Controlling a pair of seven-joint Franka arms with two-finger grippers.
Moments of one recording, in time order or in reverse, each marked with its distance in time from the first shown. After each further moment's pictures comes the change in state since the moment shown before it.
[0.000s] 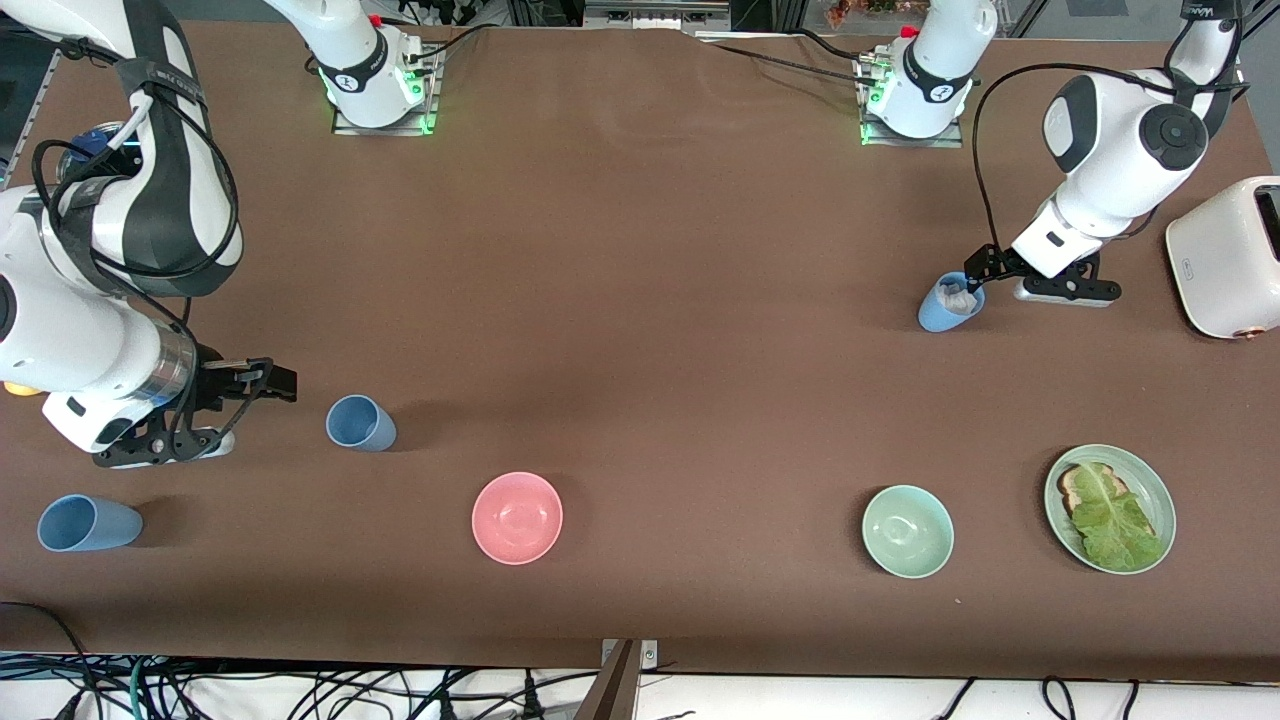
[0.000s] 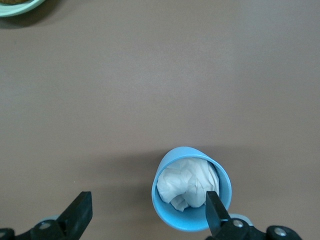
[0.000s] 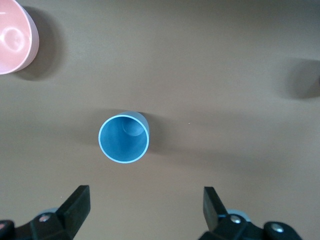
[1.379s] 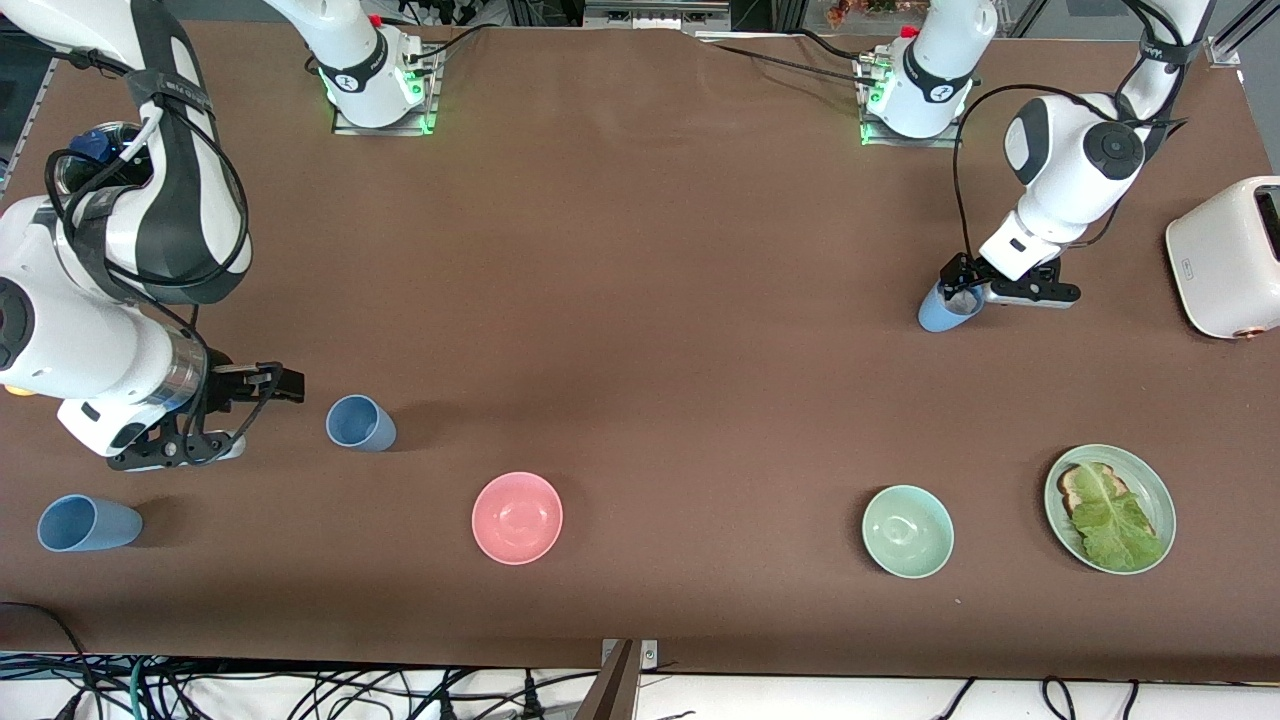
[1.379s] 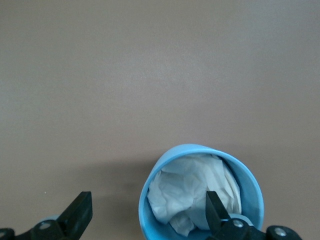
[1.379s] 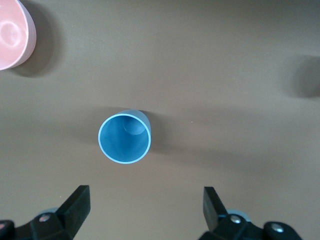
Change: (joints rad) left arm -0.002 0.114 -0.002 -0.120 0.000 0.282 0.001; right arm 0.003 0.016 0.002 0.000 0.000 0.000 0.000
